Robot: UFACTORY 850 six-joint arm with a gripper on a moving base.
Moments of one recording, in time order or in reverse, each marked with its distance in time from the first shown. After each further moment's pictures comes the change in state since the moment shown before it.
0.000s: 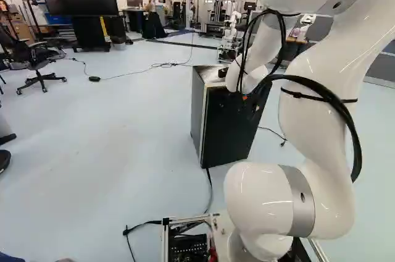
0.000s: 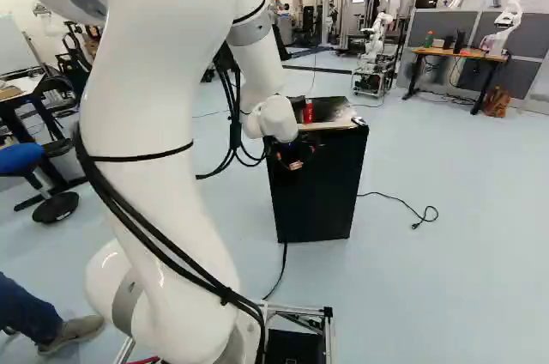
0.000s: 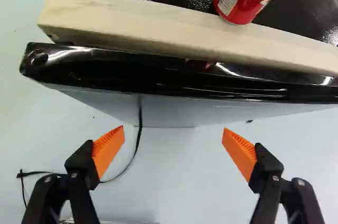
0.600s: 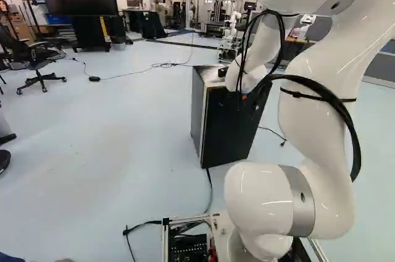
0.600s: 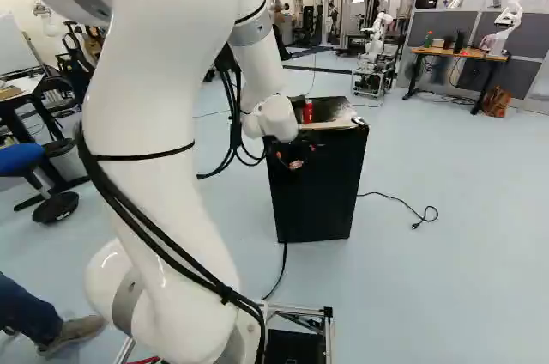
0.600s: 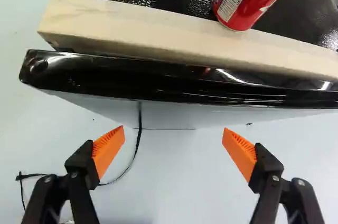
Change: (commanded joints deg) arm 0.2 -1.0 -1.2 0.0 0.1 0.0
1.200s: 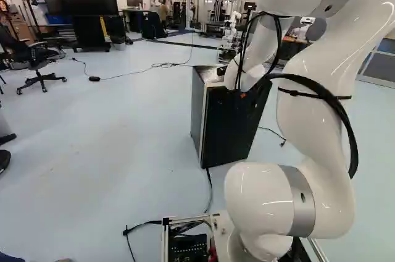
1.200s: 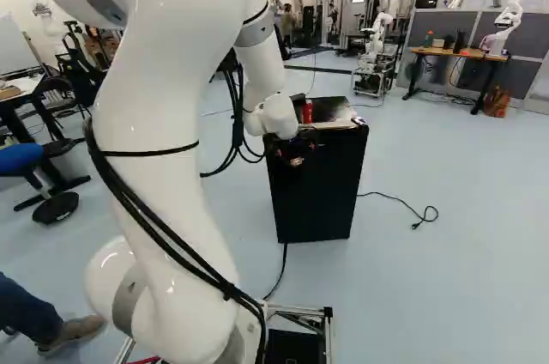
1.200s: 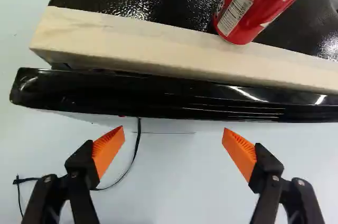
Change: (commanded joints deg) arm 0.4 -2.1 -2.7 0.0 0.0 0.0
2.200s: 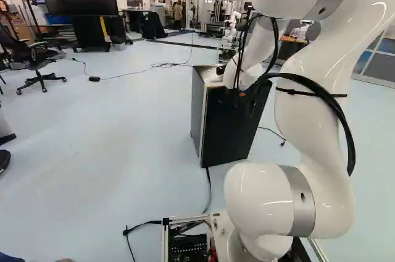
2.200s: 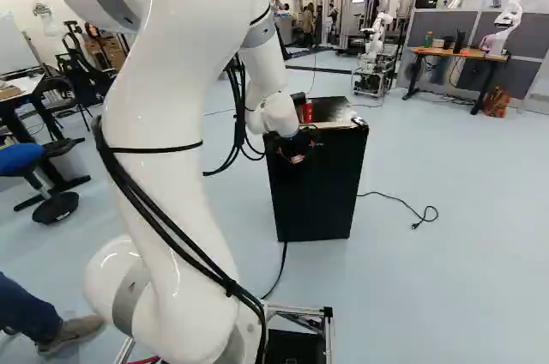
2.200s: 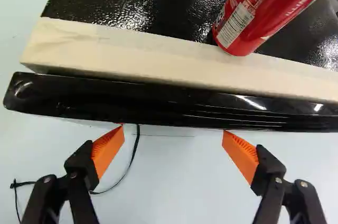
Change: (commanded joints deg) arm 0.3 -1.4 -1.8 0.0 0.0 0.0
